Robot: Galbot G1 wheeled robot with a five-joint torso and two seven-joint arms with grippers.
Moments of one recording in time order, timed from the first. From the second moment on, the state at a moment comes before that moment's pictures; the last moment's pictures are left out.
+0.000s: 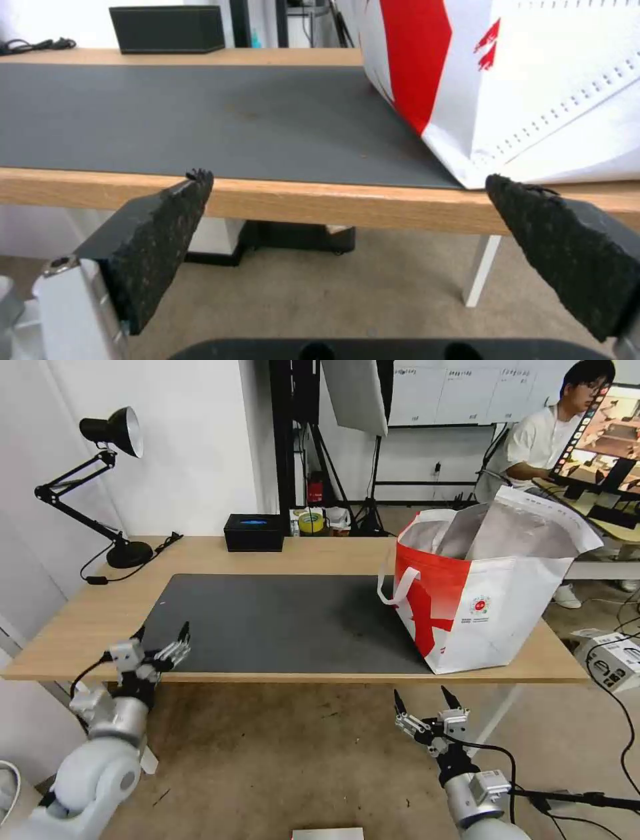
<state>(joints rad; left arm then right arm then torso) 1.52 -0.98 -0.62 -2.02 -0.66 -0.06 -0.22 -1.62 1.00 0.24 2.09 0.34 0.14 0.38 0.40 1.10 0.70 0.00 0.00</state>
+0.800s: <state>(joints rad) 1.65 -1.08 -0.65 -1.93 -0.58 -0.17 -0.07 -1.62 1.00 0.24 2.09 0.34 0.14 0.38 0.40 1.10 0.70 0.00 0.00</state>
